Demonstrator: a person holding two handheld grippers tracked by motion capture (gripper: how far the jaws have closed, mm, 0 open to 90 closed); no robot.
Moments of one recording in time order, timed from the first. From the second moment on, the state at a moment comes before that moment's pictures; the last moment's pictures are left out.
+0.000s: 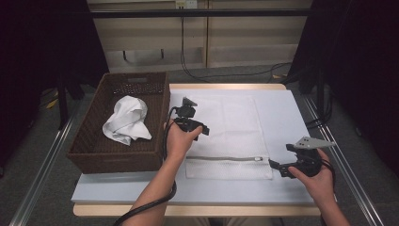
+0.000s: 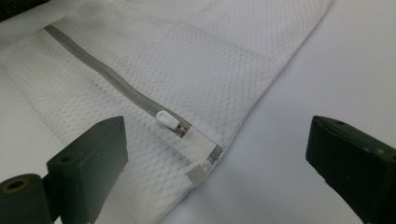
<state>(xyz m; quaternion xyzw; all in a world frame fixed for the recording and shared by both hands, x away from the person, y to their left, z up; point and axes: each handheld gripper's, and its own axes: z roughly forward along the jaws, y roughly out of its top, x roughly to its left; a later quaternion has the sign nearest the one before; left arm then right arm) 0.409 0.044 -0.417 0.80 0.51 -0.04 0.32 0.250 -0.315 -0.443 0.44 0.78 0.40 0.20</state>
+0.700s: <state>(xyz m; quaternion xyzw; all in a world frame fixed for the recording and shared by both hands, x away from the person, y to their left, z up) 0.393 0.032 -0.425 0.81 0.47 -0.07 0.35 0.252 -0.312 -0.446 0.44 0.79 0.39 0.19</state>
